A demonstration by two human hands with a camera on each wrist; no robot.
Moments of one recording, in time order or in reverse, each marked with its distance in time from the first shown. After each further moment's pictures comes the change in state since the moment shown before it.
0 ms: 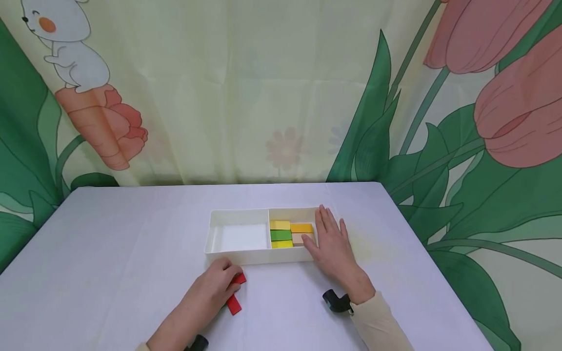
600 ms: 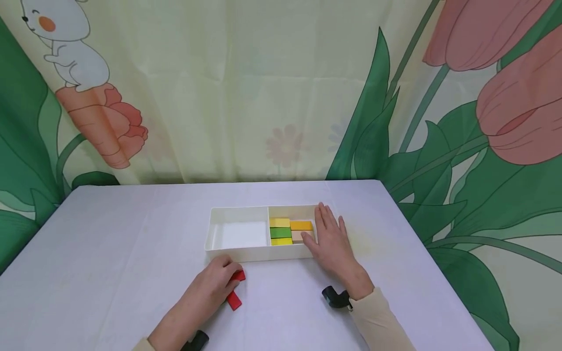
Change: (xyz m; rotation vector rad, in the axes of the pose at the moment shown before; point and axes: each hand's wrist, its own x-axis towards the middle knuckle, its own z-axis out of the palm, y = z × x) left_hand 0.002 -0.001 0.000 0.040 0.000 0.030; right_hand 0.003 0.001 -0.001 0.022 -0.024 0.009
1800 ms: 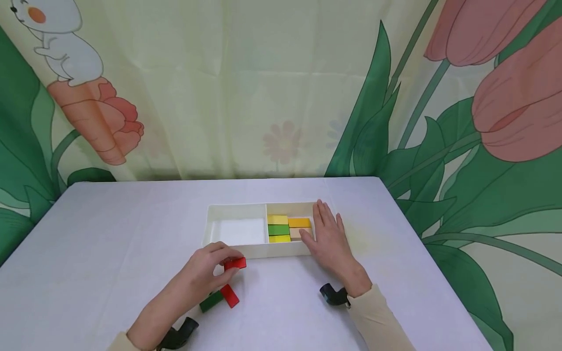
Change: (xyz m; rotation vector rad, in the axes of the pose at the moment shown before) left_hand 0.009 -0.007 -0.037 -0.299 0.044 0.191; right_hand 0.002 -0.001 -0.001 0.037 -0.006 -0.003
